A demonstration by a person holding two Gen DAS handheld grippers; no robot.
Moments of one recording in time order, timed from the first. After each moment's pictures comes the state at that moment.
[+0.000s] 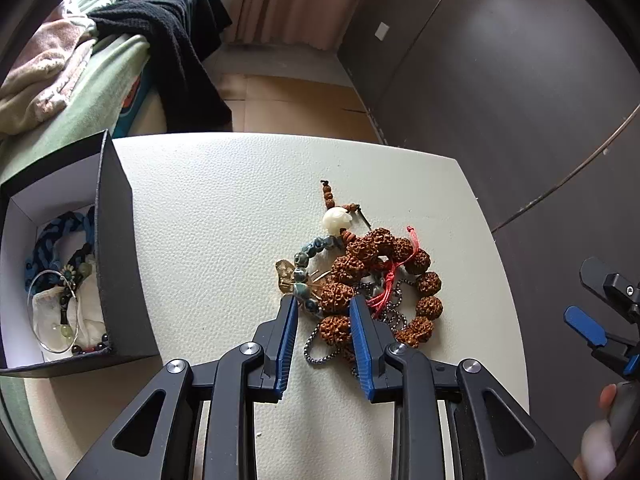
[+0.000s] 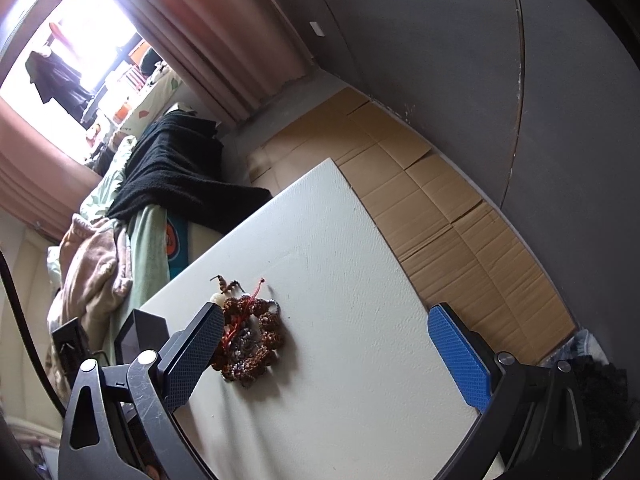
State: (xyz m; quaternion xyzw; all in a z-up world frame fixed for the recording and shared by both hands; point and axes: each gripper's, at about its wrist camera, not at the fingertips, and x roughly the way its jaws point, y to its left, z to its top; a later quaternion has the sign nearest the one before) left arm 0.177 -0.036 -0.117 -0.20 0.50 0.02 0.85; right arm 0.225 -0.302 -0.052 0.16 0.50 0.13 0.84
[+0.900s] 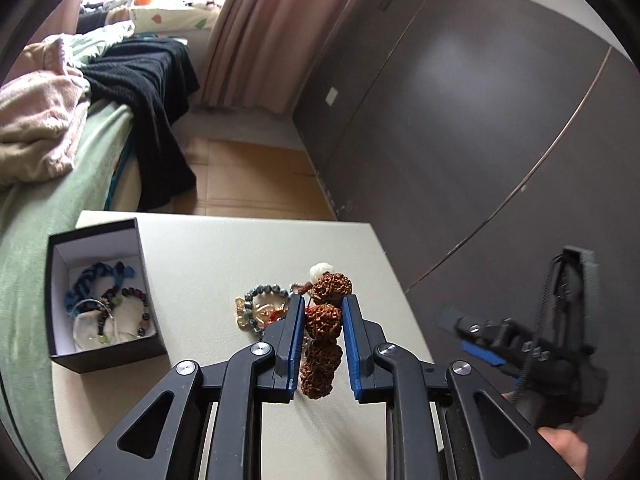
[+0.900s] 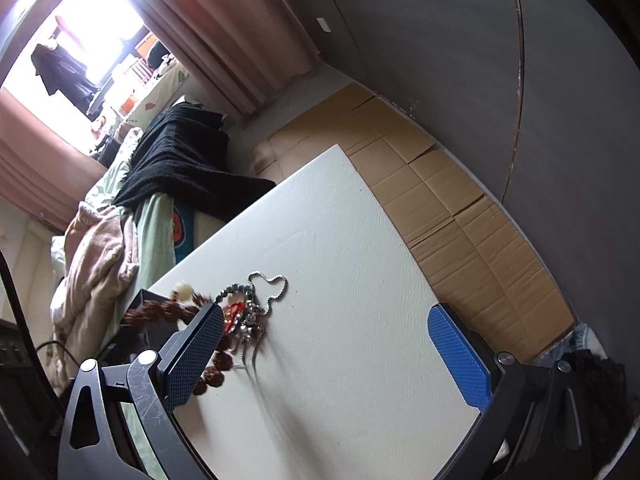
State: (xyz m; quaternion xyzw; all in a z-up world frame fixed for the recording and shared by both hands) left arm 0.117 -0.034 -0.018 -0.22 0.38 -0.04 0.90; right arm 0.205 -0.302 -0.046 0.16 0.51 0.15 0.84
